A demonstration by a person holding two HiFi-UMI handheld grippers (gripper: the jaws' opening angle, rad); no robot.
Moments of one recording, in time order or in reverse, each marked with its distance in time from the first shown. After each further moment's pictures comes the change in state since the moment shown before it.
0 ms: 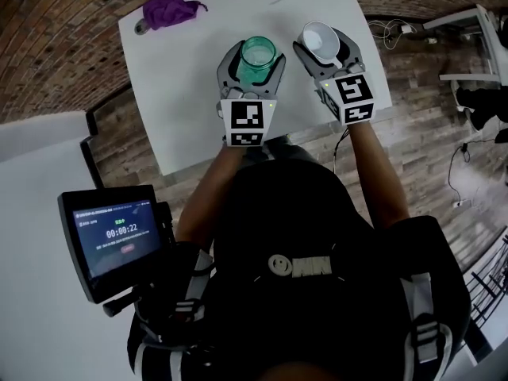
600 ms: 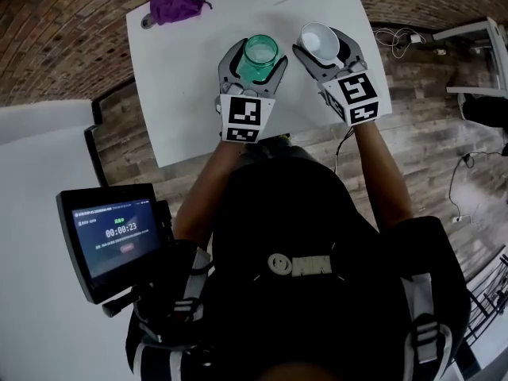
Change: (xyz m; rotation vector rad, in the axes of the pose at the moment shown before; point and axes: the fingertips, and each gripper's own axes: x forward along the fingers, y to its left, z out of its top) left arm 0.010 -0.029 0.004 0.064 0.030 -0.021; right arm -0.018 -0.010 0.003 -0.035 -0.013 0.133
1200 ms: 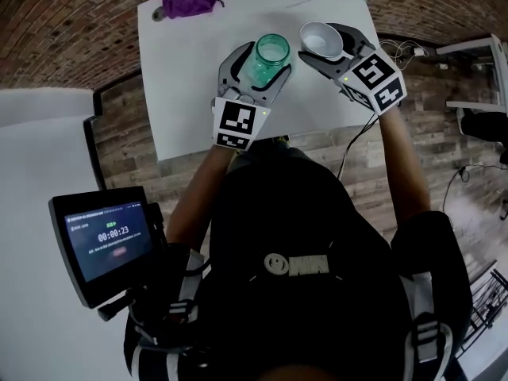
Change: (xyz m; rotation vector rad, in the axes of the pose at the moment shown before) left arm -0.028 0.003 0.015 -0.006 -0.037 -0.069; right arm 0.005 0.025 0.021 -0.175 0.167 0.345
